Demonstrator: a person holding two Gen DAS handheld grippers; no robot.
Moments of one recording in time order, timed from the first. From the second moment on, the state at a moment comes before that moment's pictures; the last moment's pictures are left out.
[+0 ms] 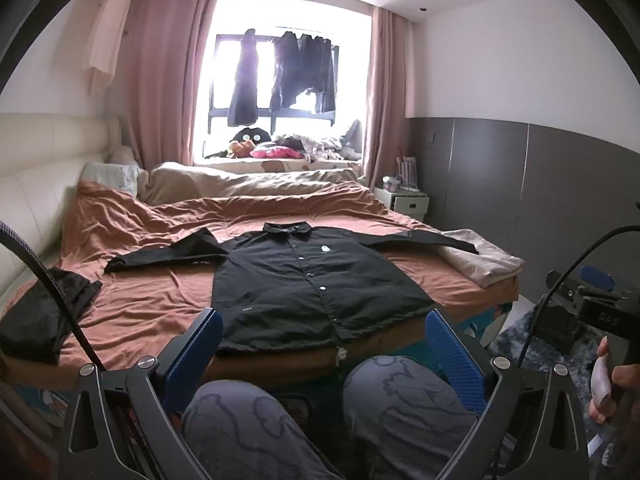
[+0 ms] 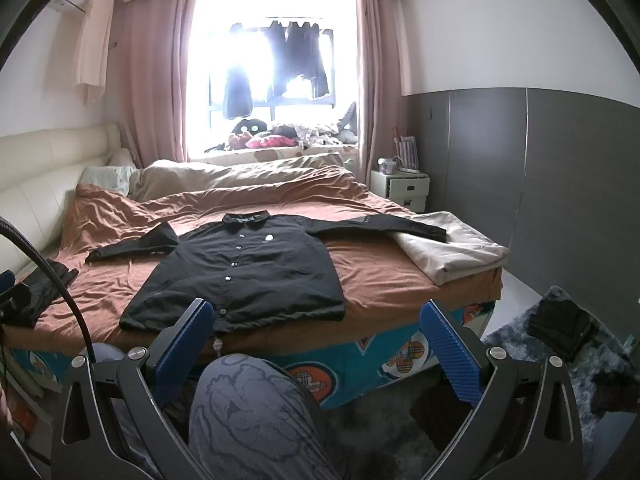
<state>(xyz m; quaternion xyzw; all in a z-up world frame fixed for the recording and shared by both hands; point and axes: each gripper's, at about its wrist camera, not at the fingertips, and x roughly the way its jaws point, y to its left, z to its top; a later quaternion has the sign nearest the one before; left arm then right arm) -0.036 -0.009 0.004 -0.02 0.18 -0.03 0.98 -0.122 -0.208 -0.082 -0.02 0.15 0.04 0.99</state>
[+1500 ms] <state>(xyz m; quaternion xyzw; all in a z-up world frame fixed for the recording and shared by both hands) -0.046 -0.010 0.003 -0.02 0.18 -0.03 0.98 -0.129 -0.199 -0.083 -0.03 0.15 0.04 0.99</state>
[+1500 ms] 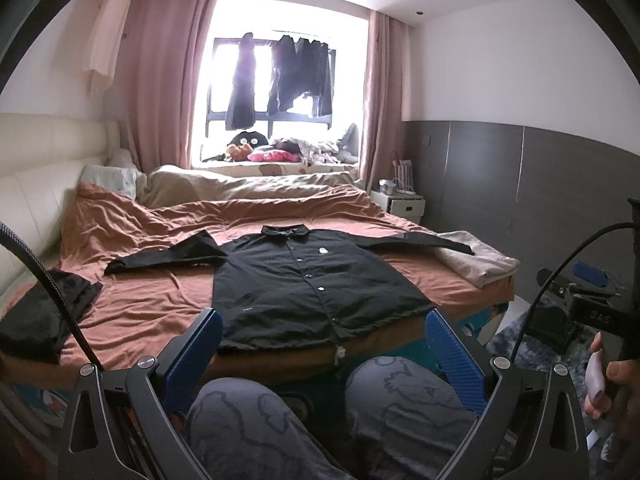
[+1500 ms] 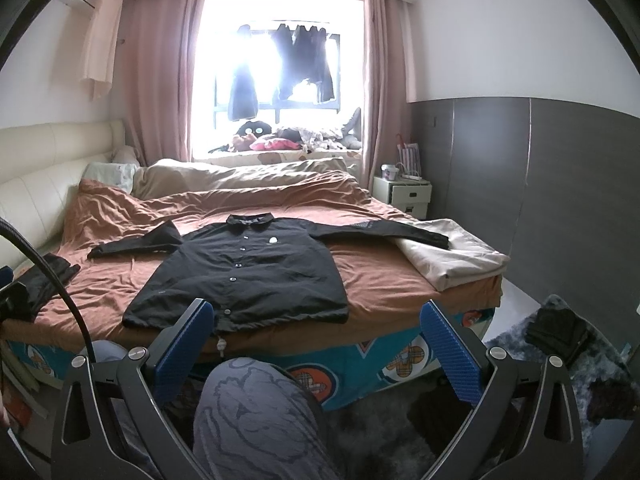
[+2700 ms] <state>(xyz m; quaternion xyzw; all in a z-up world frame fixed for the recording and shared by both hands) 0.056 0.094 0.008 -0.06 0.18 0.06 0.98 0.015 -0.158 -0.084 -0.03 0.14 0.12 0.98</state>
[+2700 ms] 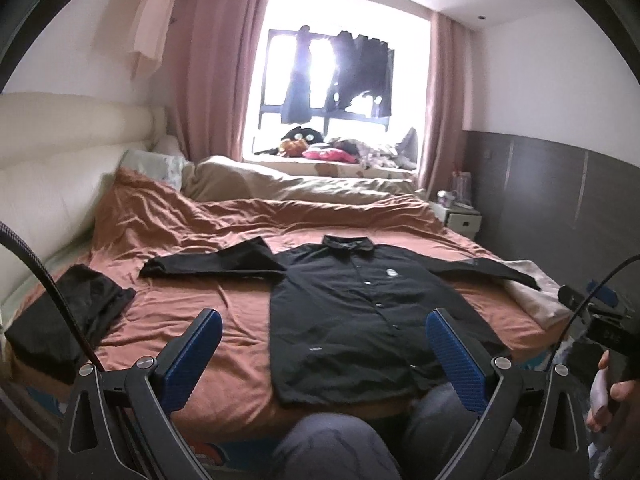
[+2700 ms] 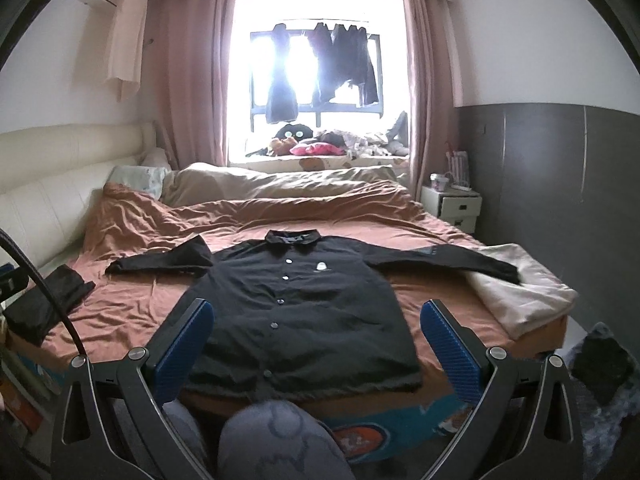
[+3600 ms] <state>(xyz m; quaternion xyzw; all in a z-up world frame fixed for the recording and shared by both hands) 0.241 0.273 -0.018 -0.11 0.26 0.17 0.94 0.236 -0.064 -0.073 0.03 0.22 0.18 0.96</state>
